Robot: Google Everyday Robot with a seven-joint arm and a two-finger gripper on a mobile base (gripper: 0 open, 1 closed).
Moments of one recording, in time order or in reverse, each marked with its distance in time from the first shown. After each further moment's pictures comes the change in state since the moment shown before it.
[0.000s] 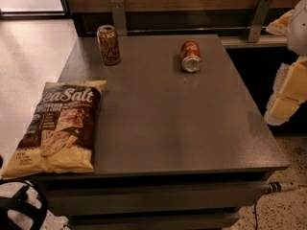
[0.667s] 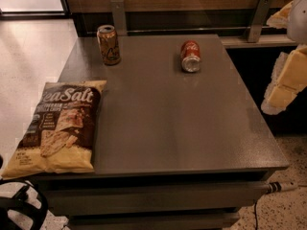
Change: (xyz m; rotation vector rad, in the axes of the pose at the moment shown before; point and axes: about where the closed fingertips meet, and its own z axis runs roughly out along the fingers) arm -0.004 -0.013 -0.005 -0.002 -0.022 0.034
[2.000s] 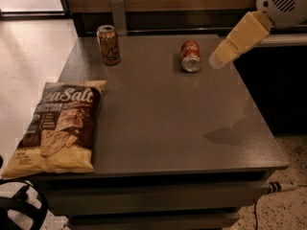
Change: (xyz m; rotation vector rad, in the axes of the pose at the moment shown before) arm -0.045 -0.055 0.016 0.091 -0.099 0.535
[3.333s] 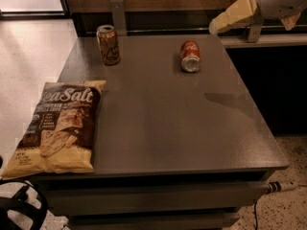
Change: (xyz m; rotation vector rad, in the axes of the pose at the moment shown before) arm -0.013 -0.094 0.053 0.102 -0.031 0.562
